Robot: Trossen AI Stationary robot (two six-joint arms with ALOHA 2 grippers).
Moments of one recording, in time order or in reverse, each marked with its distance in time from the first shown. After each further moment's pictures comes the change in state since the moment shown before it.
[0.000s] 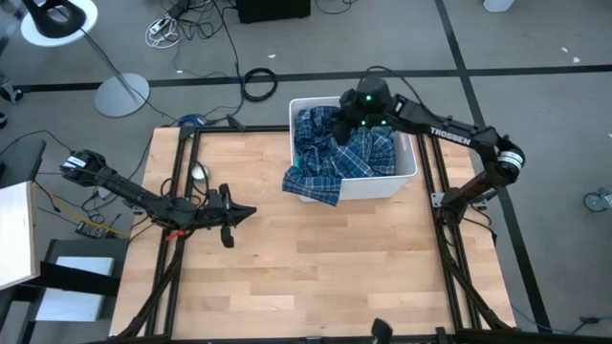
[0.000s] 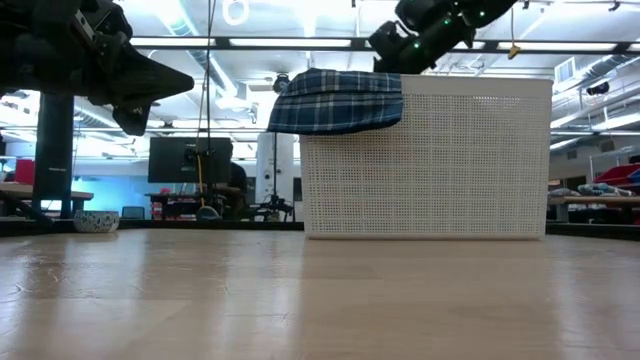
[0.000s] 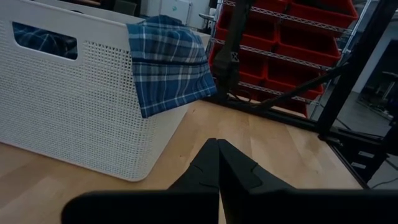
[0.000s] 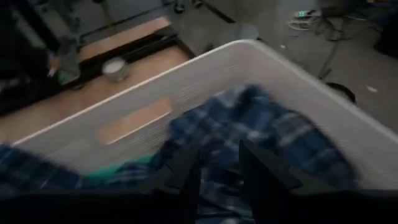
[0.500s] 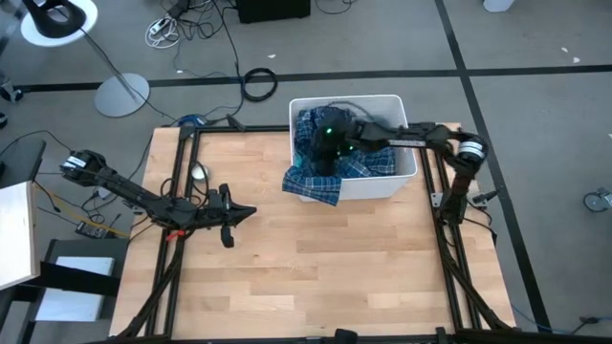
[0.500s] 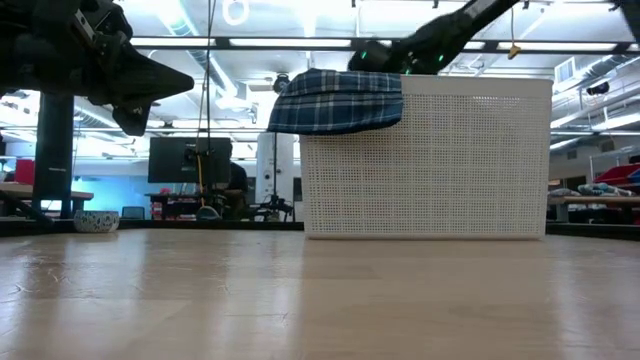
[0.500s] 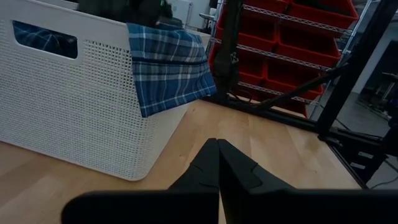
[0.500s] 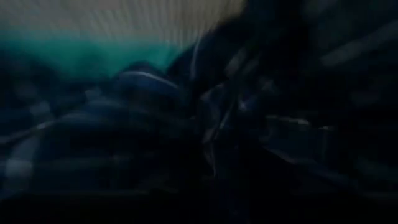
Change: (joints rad) left arm 0.000 0.000 0.000 0.000 0.000 -0.006; right arm 0.138 0.310 0.001 -0.016 0.074 -0.218
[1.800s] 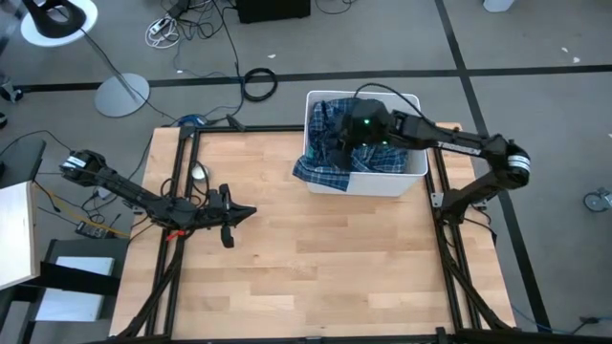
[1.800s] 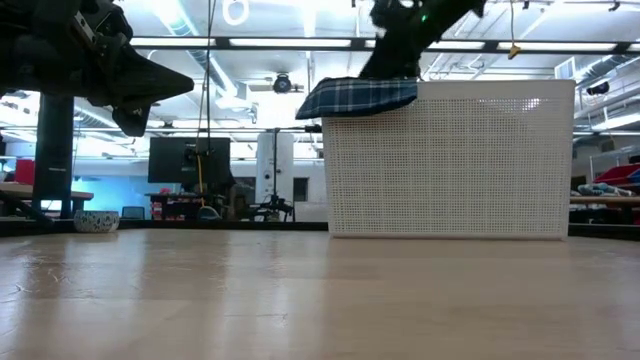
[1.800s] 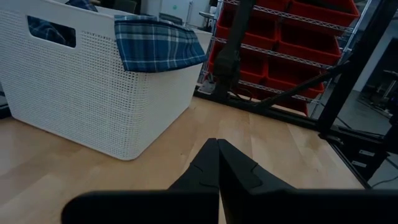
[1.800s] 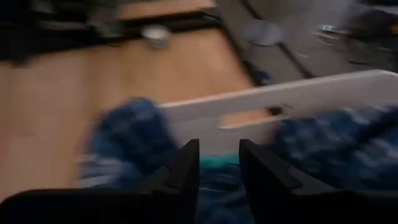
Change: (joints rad) left arm 0.000 0.000 0.000 -0.008 0.000 0.002; right arm 0.073 -0.380 -0.002 -0.110 0.059 0.086
